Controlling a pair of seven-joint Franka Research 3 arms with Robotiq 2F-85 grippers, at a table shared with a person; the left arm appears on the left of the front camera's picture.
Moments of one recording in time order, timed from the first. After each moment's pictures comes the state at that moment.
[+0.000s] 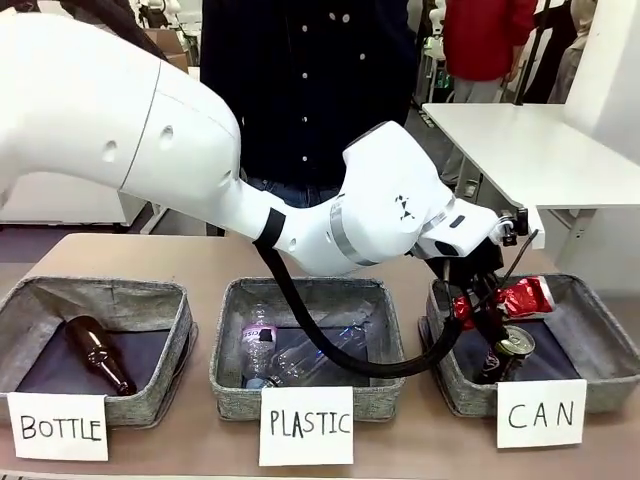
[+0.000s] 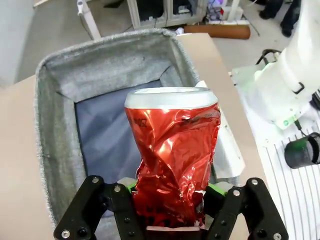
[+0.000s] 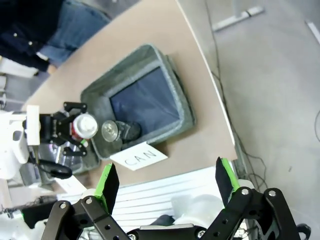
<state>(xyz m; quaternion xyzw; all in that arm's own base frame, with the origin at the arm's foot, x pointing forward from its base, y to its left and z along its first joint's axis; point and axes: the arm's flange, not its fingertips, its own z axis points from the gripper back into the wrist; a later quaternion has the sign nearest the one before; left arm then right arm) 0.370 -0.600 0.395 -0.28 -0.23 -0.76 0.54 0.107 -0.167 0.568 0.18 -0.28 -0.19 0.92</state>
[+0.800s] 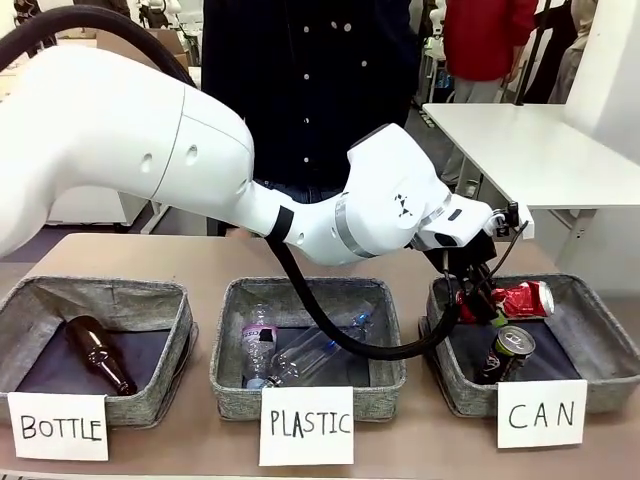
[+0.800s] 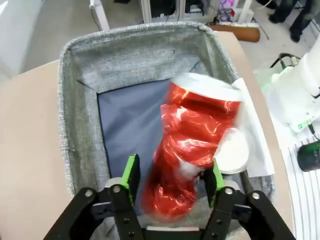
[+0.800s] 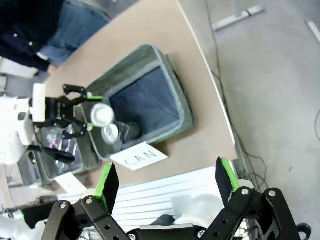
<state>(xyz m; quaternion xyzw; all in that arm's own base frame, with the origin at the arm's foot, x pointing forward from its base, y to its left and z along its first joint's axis) 0.408 -0.607 0.386 -0.28 -0.23 -0.75 0.56 0.107 -0.168 0.568 0.18 -0.28 -0.20 0.92</state>
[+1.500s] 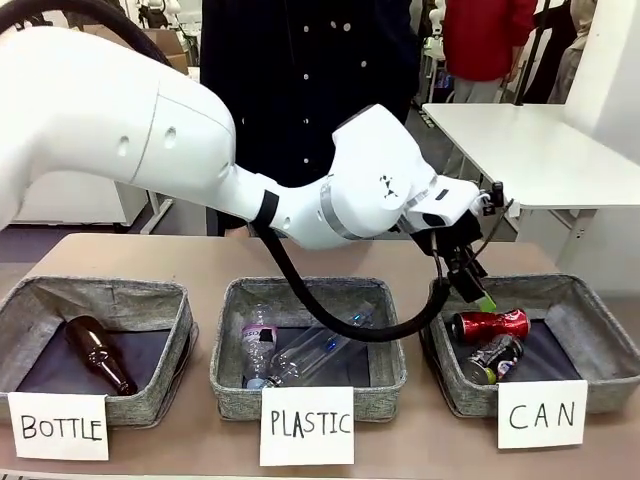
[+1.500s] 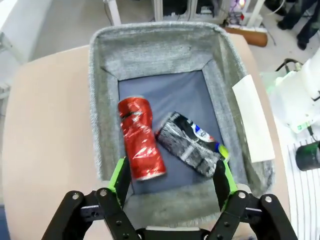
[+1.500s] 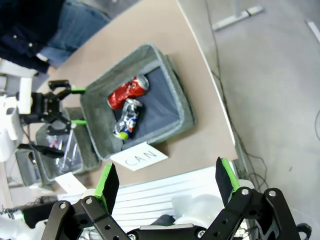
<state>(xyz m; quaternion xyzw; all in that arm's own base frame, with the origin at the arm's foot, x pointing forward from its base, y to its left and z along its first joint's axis) 0.427 -0.579 0.412 -0.27 -0.23 -0.73 0.59 0.107 -0.168 0.568 0.18 -0.28 -0.20 0.92</state>
